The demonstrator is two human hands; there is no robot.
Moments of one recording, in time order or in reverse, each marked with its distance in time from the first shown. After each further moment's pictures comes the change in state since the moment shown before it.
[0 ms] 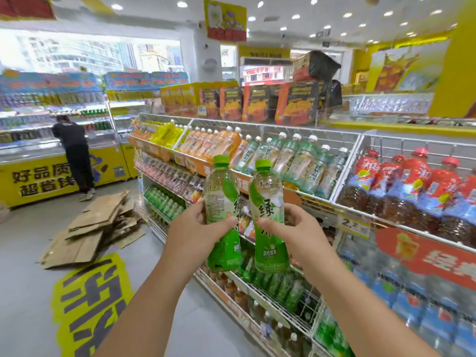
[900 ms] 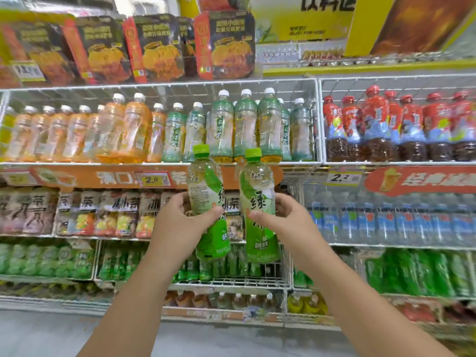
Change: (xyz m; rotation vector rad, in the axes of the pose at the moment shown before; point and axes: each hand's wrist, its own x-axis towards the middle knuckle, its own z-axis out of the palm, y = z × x) left_hand 0.287 -0.140 -0.011 0.015 -0.597 0.017; right_hand 0.147 0.081 0.138 0.007 0.594 0.219
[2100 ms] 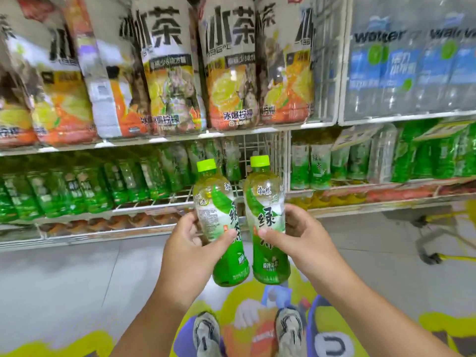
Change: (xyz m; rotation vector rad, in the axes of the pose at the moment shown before) left_hand 0.027 -0.379 0.201 -0.261 -0.306 -0.441; right_hand 0.047 0.394 0.000 0.095 0.124 0.424
